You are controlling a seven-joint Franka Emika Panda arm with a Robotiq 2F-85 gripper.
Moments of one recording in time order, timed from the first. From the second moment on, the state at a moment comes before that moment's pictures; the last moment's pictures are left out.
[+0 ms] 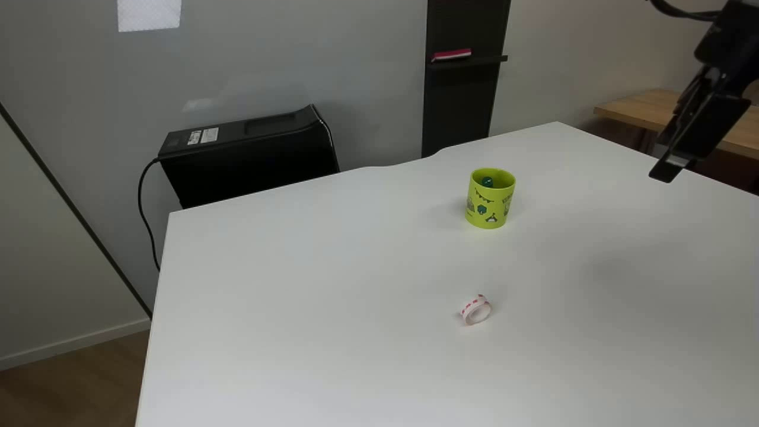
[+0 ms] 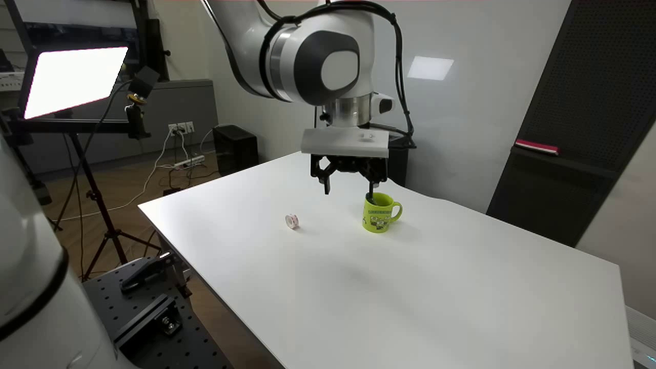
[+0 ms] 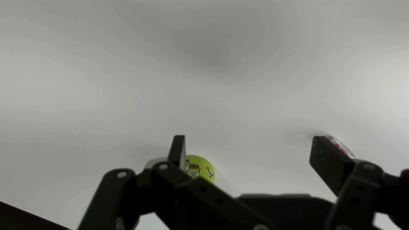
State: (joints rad) arm 0.05 -0.07 -0.07 -2.60 -0.02 2.72 -0.51
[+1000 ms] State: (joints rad) arm -0.01 0.14 -0.07 -2.29 -0.19 2.86 -0.36
